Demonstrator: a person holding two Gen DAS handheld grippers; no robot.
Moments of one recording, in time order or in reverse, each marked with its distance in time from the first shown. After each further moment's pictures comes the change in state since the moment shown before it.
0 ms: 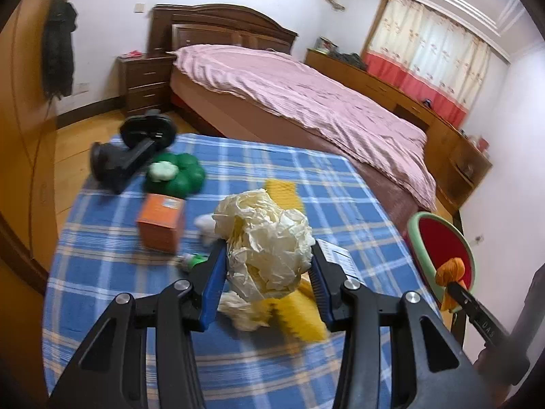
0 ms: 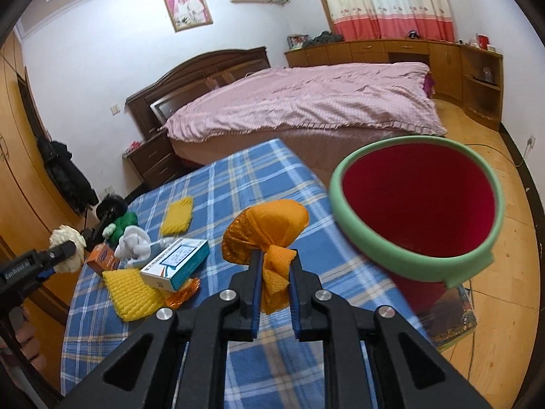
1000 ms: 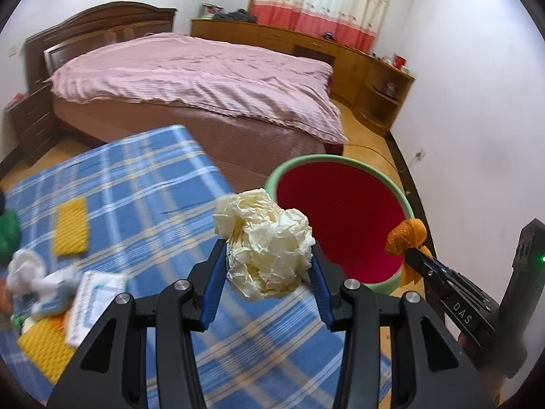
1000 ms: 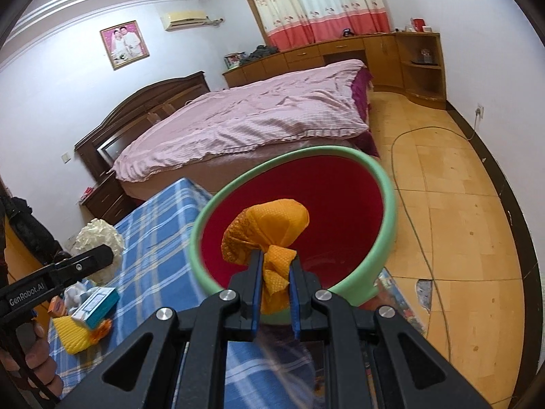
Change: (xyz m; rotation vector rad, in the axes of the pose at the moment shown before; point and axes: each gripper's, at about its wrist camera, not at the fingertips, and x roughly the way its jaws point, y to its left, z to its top) left arm 0.091 -0.226 -0.020 0.352 0.163 -0.279; right arm -0.018 -0.141 0.022 0.177 -0.072 -0.168
